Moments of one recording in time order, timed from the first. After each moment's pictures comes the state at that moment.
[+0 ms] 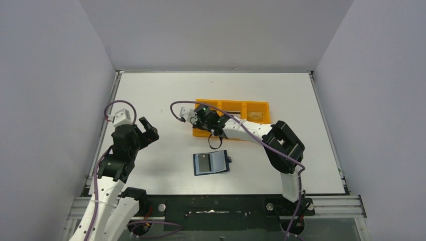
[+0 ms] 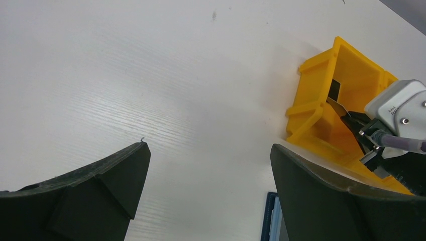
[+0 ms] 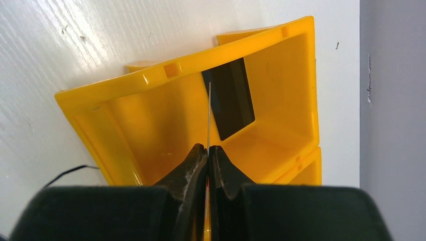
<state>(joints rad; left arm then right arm) -0.19 0.64 0.65 -0.53 -0.23 -0.58 0.87 1.97 1.39 -0.19 0.25 -0.64</state>
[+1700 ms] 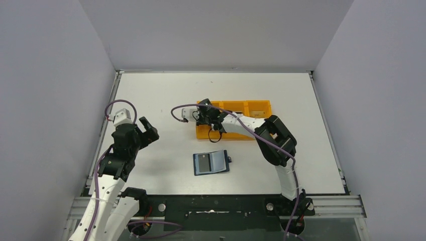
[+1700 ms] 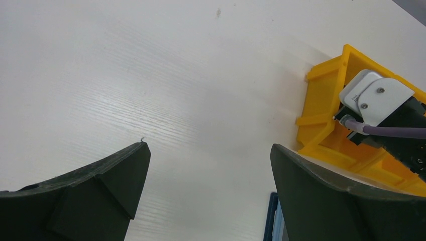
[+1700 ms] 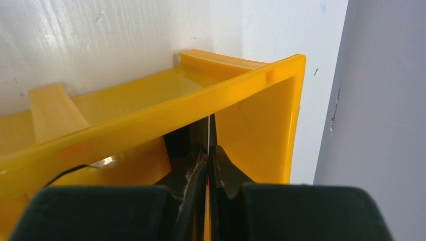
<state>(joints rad) -0.18 0.67 0.65 -0.53 -0.23 -0.58 0.79 2.09 1.46 -0.13 0.21 -0.93</state>
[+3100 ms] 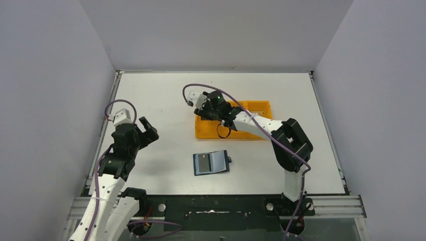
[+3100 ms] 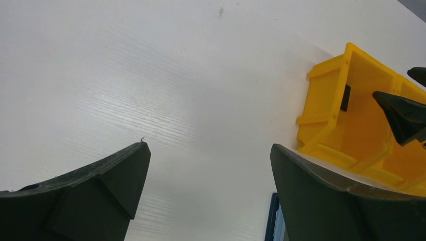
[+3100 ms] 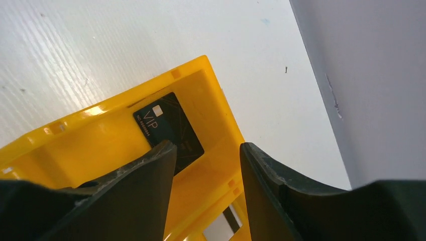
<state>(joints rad) -0.17 0.67 0.65 -0.53 -0.23 -0.58 0.74 1.93 1.38 -0.01 0.08 -0.67</state>
